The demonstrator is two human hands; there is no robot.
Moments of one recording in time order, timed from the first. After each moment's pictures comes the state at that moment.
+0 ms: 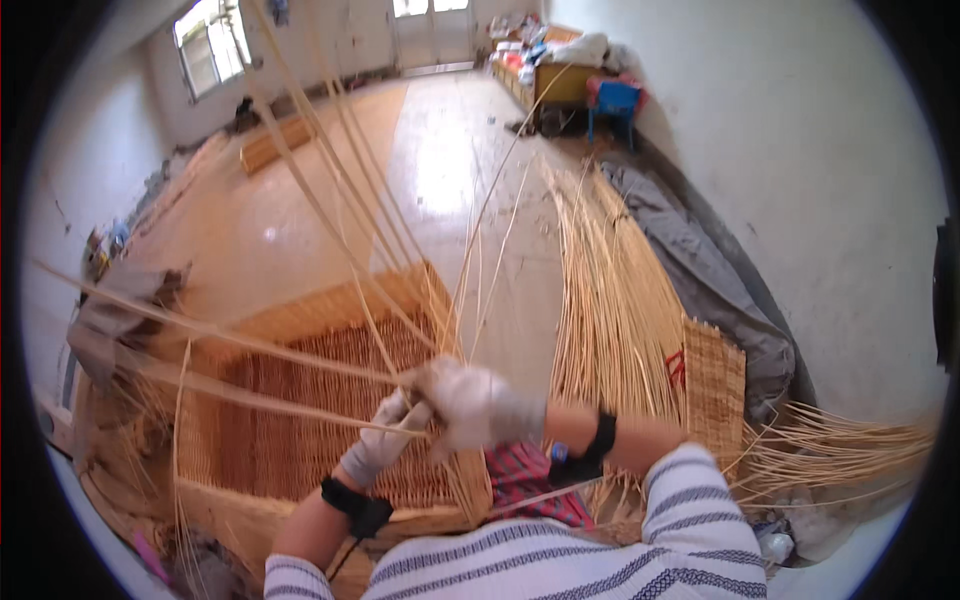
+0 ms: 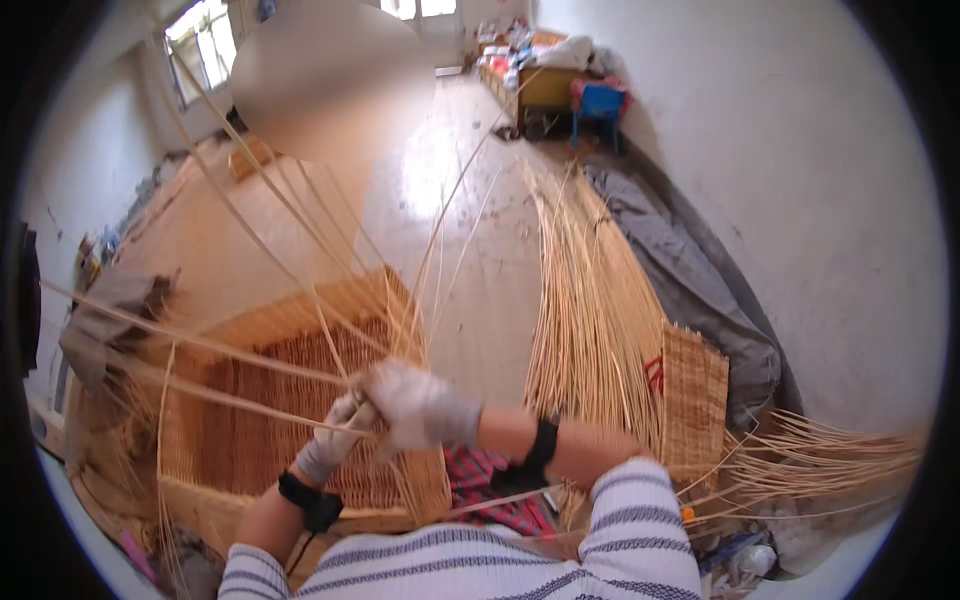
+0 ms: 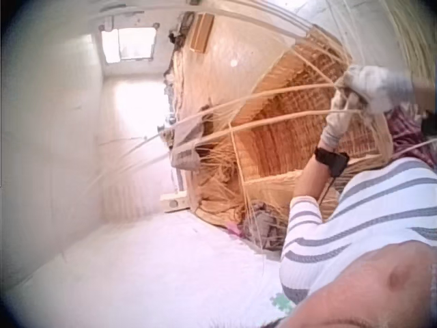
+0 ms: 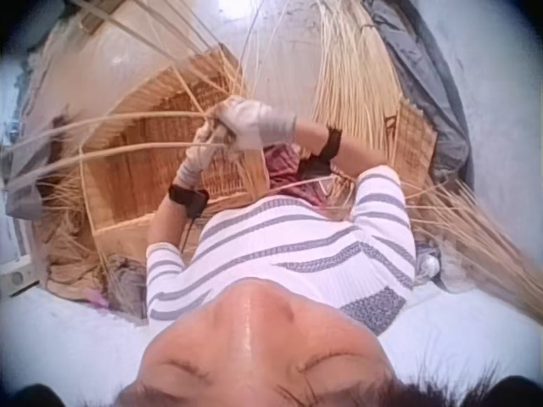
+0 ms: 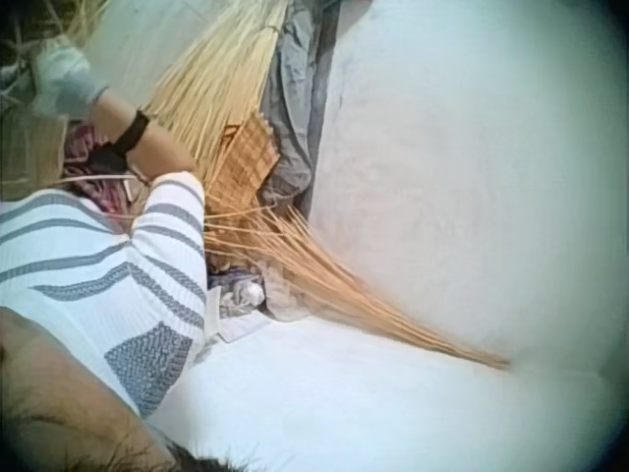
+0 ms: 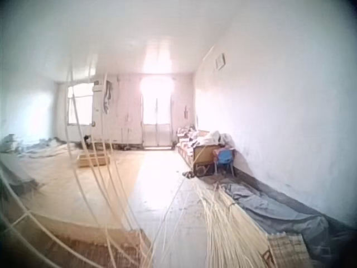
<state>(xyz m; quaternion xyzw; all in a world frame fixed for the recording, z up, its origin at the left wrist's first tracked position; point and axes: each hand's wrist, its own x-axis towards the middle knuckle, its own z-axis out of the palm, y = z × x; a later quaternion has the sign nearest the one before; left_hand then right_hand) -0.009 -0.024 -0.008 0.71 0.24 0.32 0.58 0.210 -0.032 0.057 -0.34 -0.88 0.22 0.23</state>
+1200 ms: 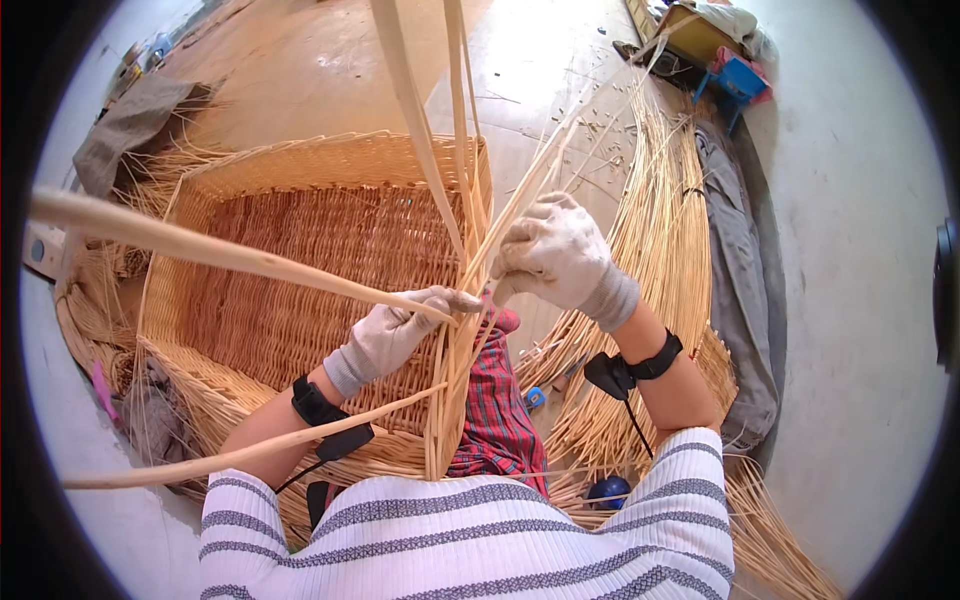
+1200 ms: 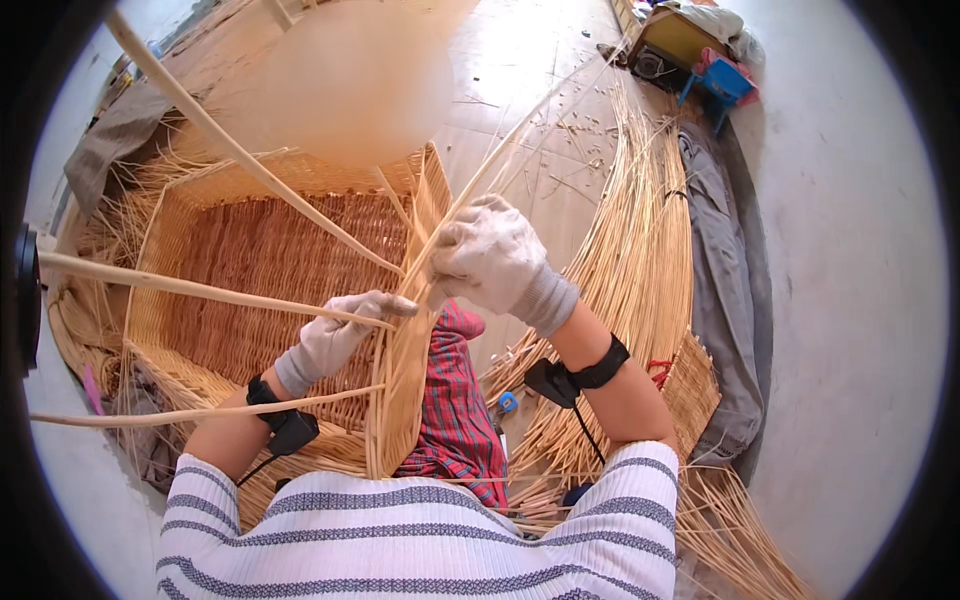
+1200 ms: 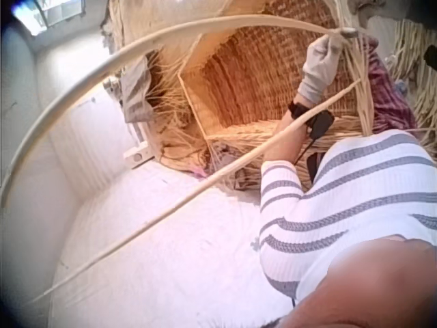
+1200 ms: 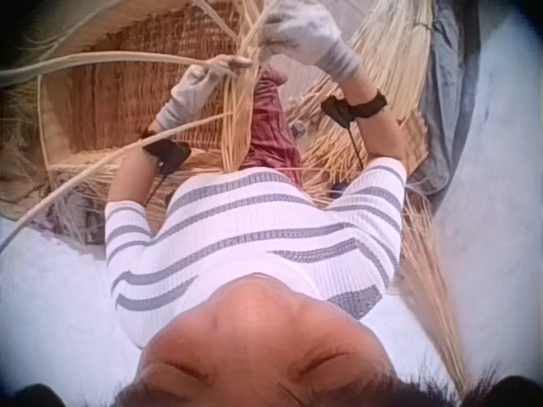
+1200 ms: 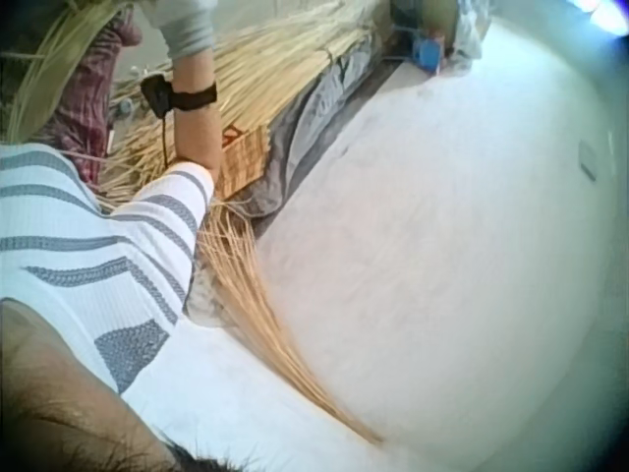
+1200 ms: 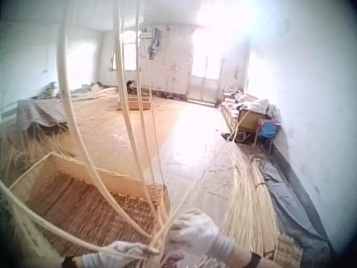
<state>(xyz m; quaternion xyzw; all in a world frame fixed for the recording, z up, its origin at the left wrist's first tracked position) 0.018 -0.001 -0.016 0.63 0.33 0.38 0.59 0.281 0.096 0.039 -0.19 -0.95 0.06 0.24</state>
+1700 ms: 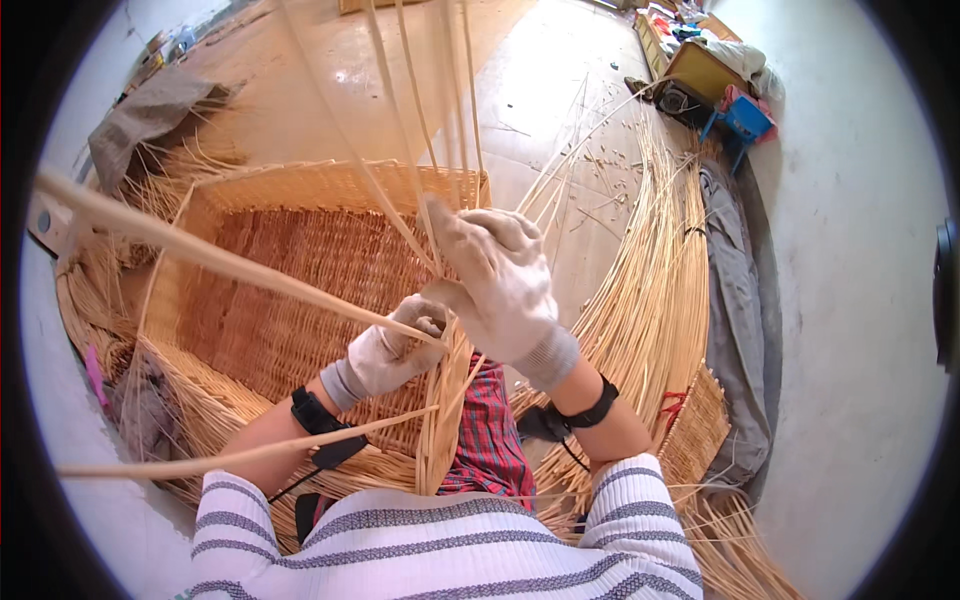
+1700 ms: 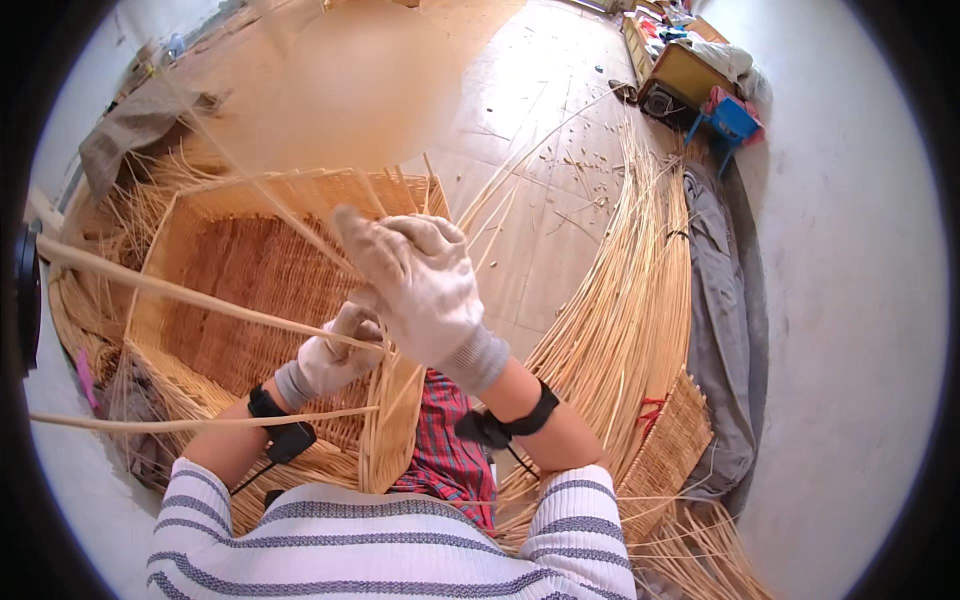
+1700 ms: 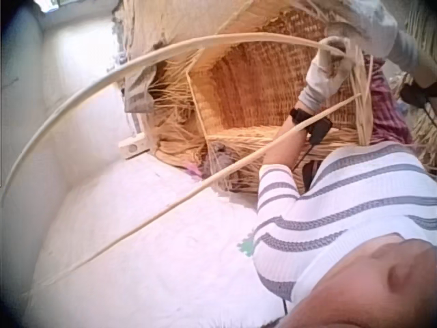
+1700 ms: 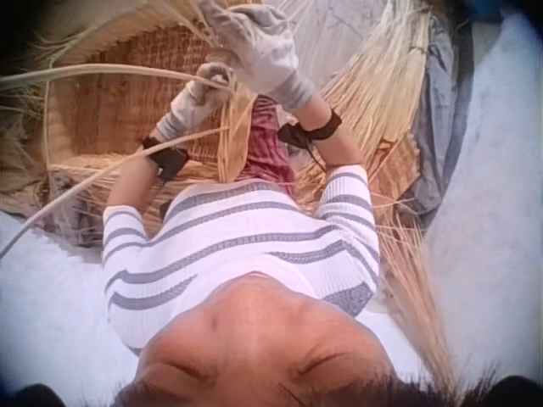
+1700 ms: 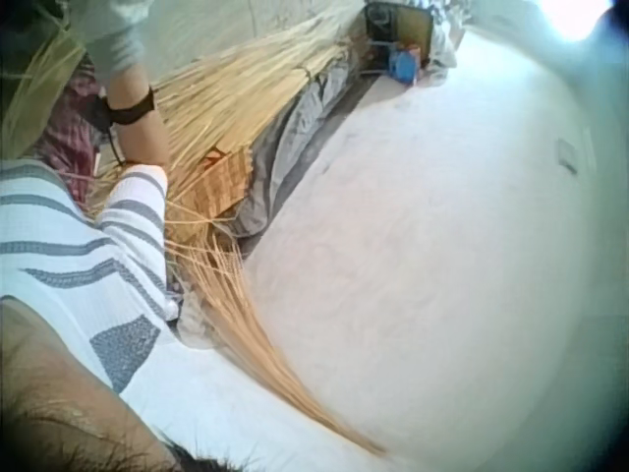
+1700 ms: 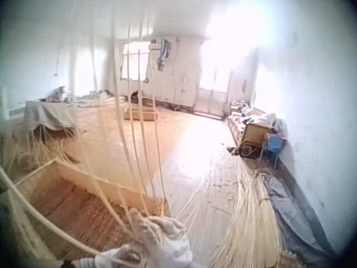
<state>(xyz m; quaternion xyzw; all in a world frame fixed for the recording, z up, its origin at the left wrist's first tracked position) 0.002 -0.009 -0.023 0.67 0.34 0.39 0.52 0.204 0.060 0.069 -0.26 -0.86 0.01 0.43</state>
